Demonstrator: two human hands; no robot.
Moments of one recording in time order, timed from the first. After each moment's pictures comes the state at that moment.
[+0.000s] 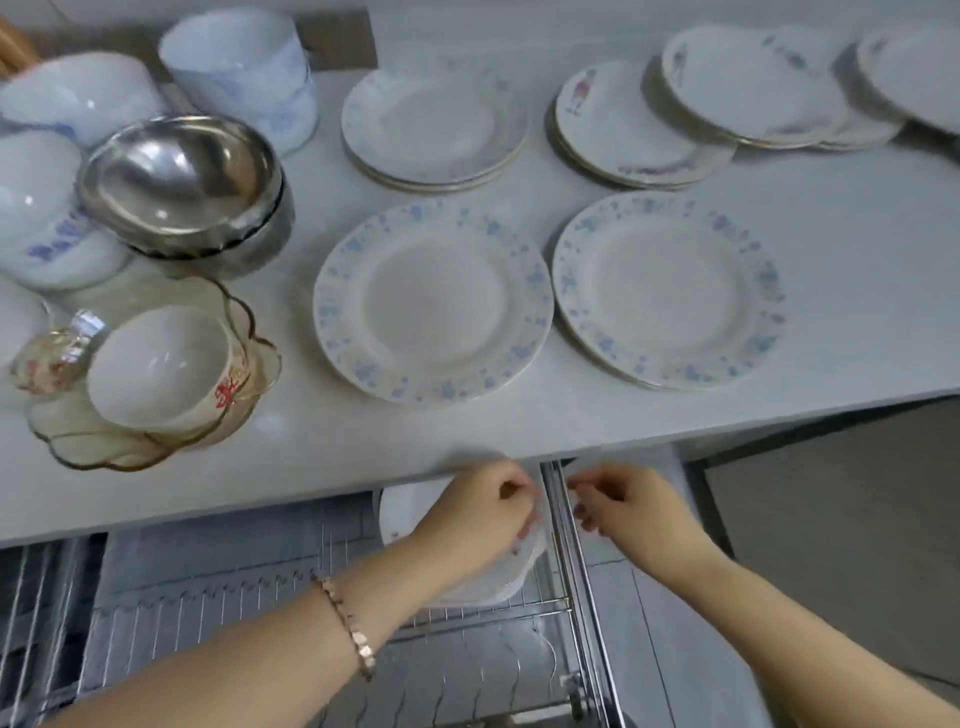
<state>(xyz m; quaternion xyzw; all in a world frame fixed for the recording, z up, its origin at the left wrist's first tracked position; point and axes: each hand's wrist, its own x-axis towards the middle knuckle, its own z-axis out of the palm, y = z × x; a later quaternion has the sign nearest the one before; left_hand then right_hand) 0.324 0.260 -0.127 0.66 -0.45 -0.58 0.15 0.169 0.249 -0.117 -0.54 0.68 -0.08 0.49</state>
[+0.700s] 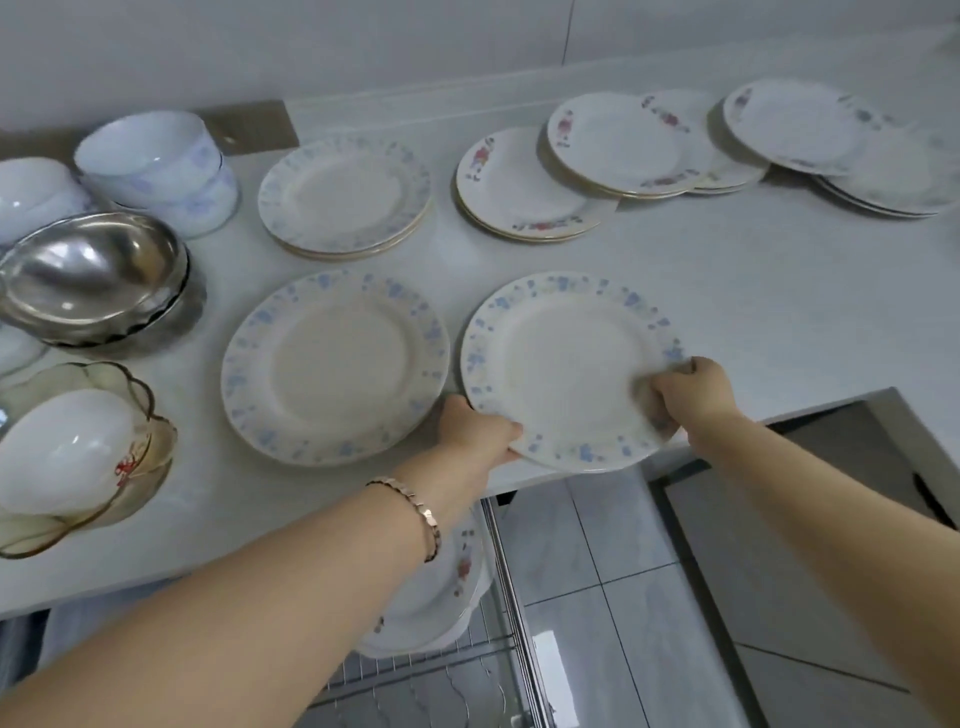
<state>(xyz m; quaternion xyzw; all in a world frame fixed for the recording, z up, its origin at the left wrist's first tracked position) 0.224 0.155 -0.097 0.68 -0.16 -0.62 0.35 0.029 0.112 -0.107 -0.36 0.80 -0.25 0.40</state>
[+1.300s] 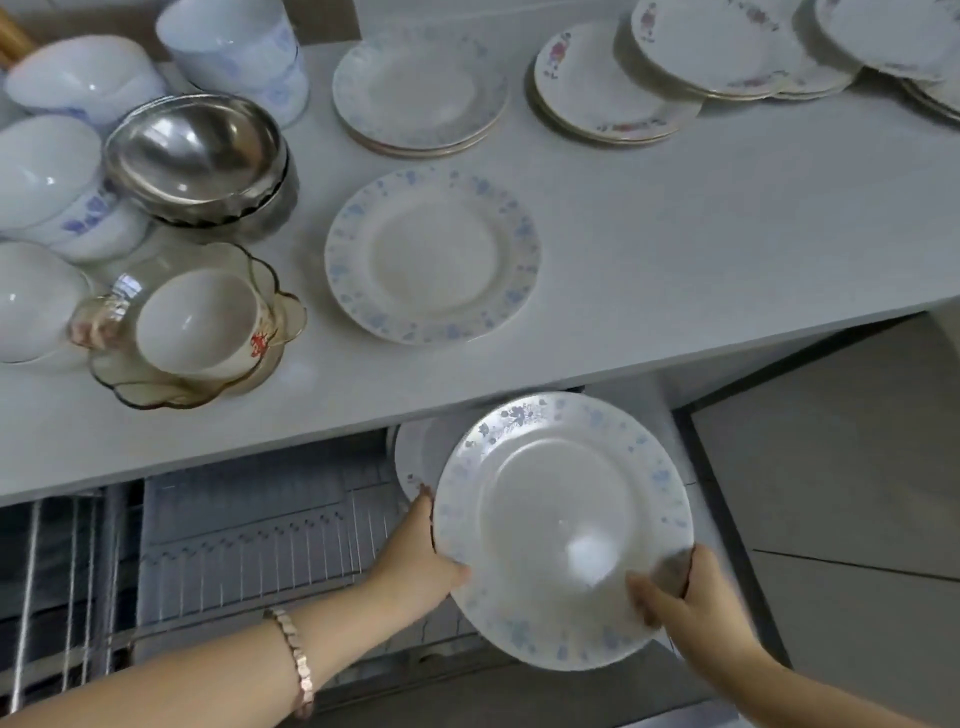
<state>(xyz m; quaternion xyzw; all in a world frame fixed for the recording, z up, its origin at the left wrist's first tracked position) 0.363 0.358 -0.108 0.69 -0.37 -0.61 0.10 0.124 0.385 -0.106 -0.32 0.78 -0.09 0.53</state>
